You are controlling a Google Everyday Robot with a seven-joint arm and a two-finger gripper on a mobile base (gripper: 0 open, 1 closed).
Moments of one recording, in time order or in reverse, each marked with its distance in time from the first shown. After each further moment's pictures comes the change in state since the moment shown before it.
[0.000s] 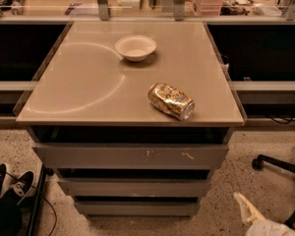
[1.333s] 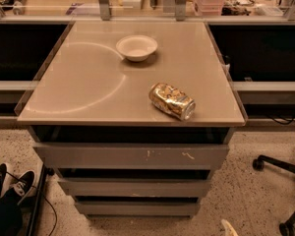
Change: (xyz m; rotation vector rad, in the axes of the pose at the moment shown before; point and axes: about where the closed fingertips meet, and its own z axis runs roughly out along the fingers) arm 0.079 0.033 0.117 -0.024 -0.085 0.236
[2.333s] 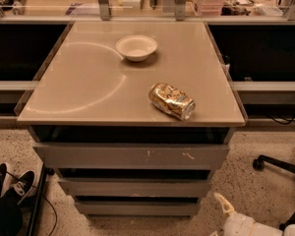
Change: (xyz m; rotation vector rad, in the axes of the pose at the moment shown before) arm 0.001 -0.089 0.064 -0.098 -0.325 -0.049
